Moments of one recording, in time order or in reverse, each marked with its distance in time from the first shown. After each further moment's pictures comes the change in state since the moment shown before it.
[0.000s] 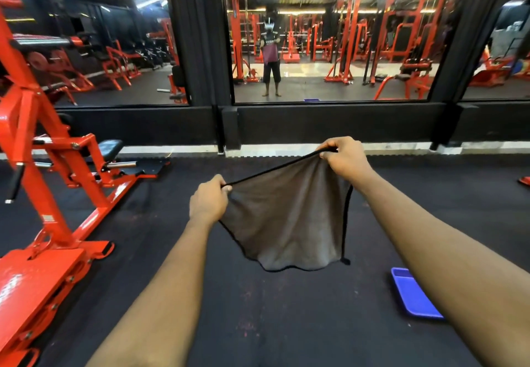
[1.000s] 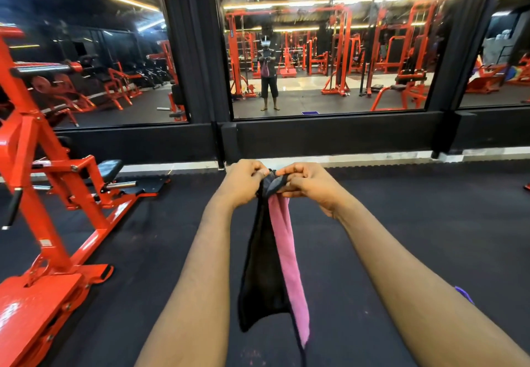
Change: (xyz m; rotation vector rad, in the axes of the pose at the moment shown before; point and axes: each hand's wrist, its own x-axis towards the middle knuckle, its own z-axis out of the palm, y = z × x) left_hand 0.034 0.101 -0.038 -0.359 -0.154 0.300; right_hand -0.011 -0.040 0.038 0.614 -0.389 0.023
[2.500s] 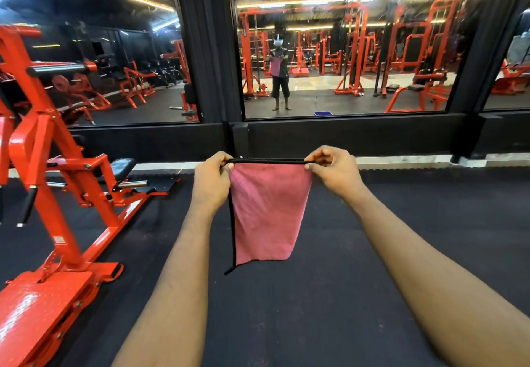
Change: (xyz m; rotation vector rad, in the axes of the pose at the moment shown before) left_hand 0.017 -0.057 -0.051 0.023 0.397 -0.012; right_hand 0.071 0.013 -0.019 -0.309 0.355 -0.200
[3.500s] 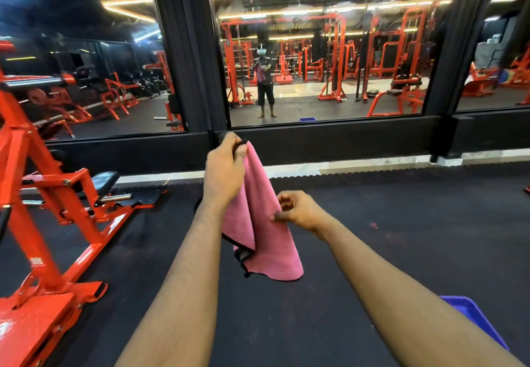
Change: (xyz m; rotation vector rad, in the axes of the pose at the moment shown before) left_hand 0.009 0.064 0.028 -0.086 0.021 0.190; right_hand -0.036 0.037 0.032 0.045 -0.422 0.184
